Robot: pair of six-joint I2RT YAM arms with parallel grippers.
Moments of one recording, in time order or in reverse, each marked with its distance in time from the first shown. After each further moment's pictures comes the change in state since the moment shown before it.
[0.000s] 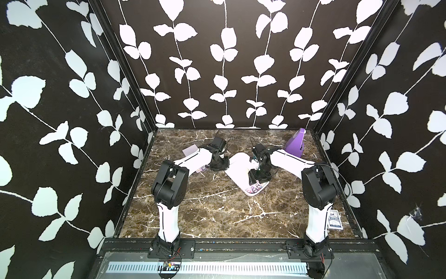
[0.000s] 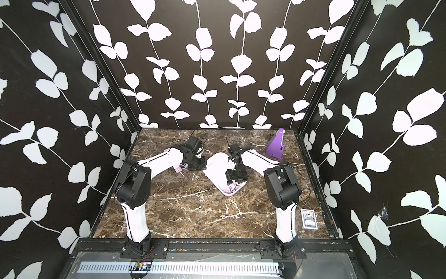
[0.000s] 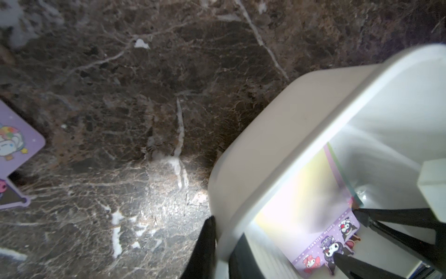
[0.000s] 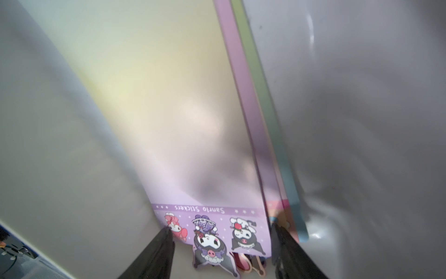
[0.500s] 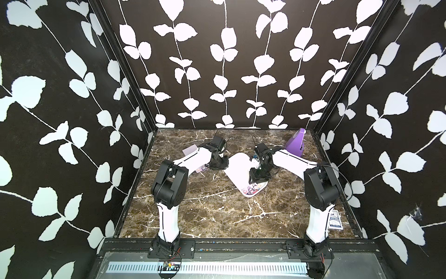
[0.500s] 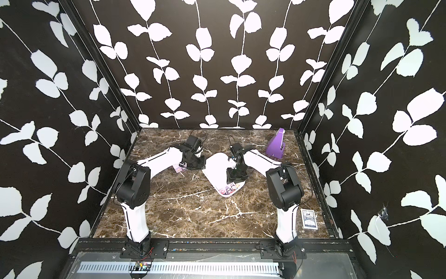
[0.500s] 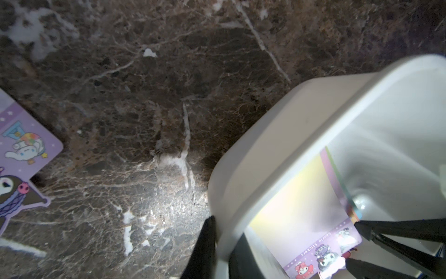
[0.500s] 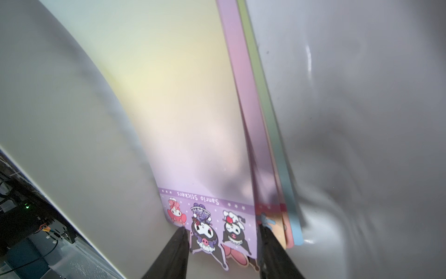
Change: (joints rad) left arm 0.002 0.000 0.016 -0.022 -0.011 0.017; right arm -0.016 -0.025 -0.032 0.050 -0.102 0.031
